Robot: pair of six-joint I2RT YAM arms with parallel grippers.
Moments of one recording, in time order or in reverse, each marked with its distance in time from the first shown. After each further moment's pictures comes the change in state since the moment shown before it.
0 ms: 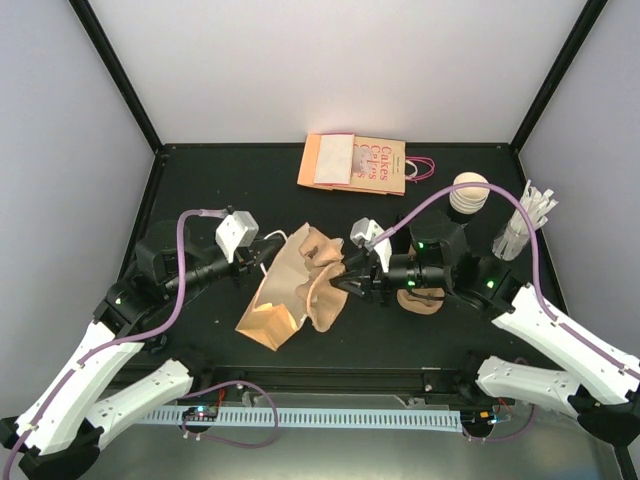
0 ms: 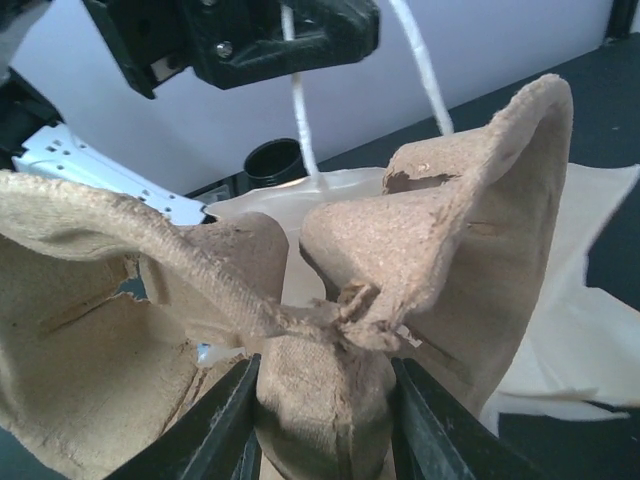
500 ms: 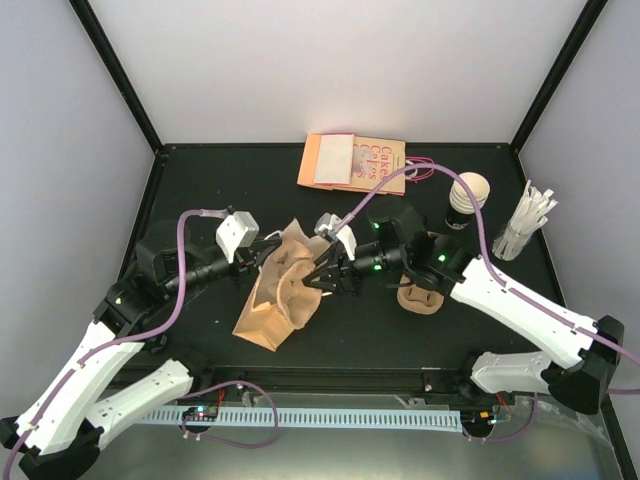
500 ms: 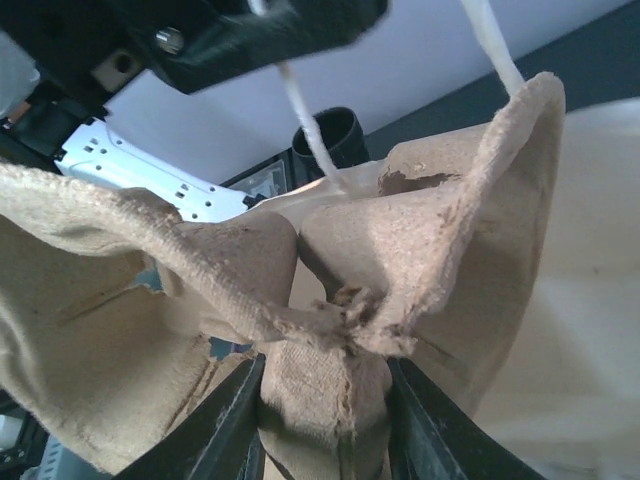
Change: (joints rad) left arm 0.000 0.001 0.000 0.000 0.010 0.002; right arm 0.000 0.232 0.084 0.068 -0.190 0.068
